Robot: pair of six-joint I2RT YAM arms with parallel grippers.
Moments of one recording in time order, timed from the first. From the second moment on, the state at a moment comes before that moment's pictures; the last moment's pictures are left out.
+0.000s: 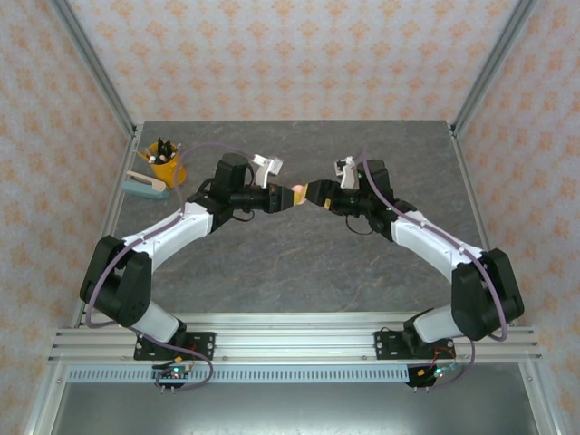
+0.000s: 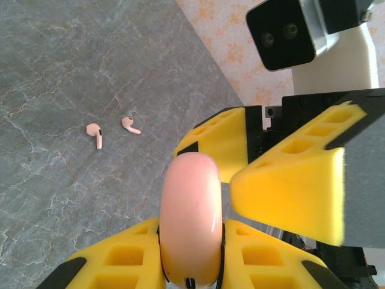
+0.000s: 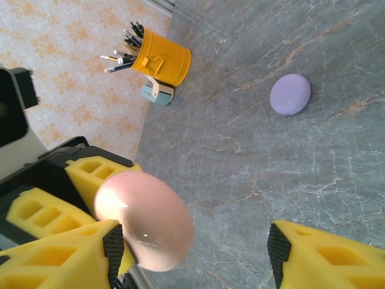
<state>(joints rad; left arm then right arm) -0.42 1.53 1.02 -0.01 0.71 -0.46 0.43 1.42 0.90 0.02 -0.60 0.76</state>
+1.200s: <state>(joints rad) -0.39 1.52 1.13 -0.01 0.91 -0.46 0.37 1.26 0.88 0.01 -0.72 0.75</state>
